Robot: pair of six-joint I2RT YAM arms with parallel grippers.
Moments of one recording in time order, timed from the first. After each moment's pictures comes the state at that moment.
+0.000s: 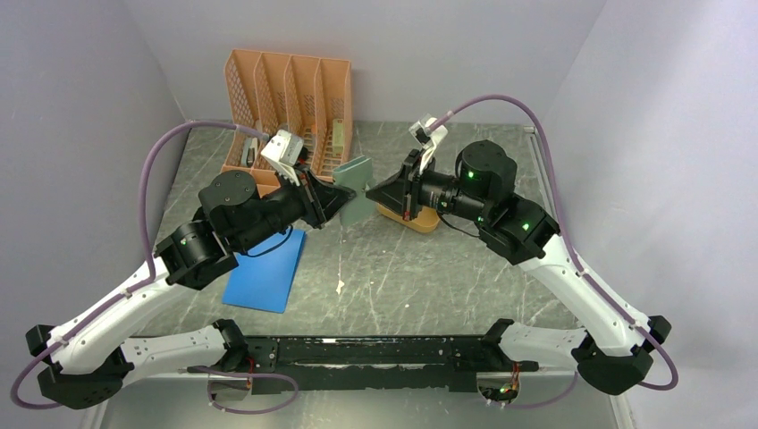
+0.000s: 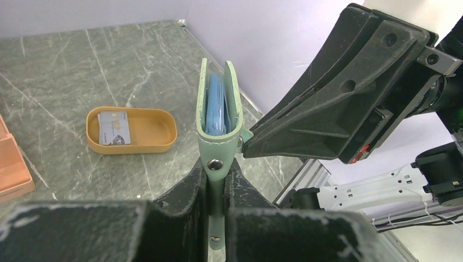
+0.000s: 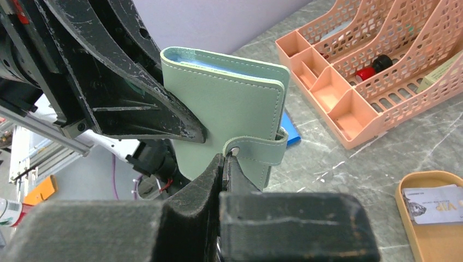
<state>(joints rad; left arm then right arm) -0.95 0.96 1.24 -0.32 -0.07 -0.49 0.80 1.11 1.39 -0.41 -0.33 0.27</state>
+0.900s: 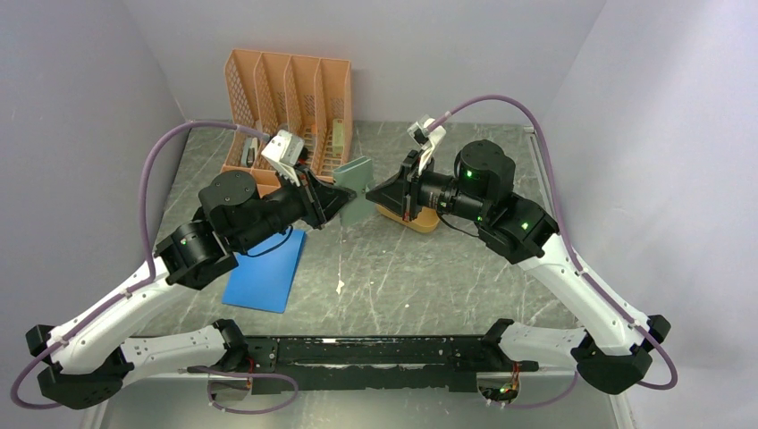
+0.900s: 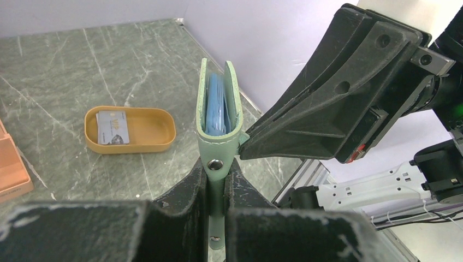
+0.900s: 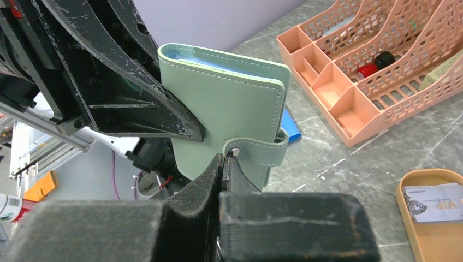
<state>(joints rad) -0.95 0.96 1.24 -0.32 -0.07 -0.49 0.80 1.11 1.39 -0.43 -0.34 0.26</state>
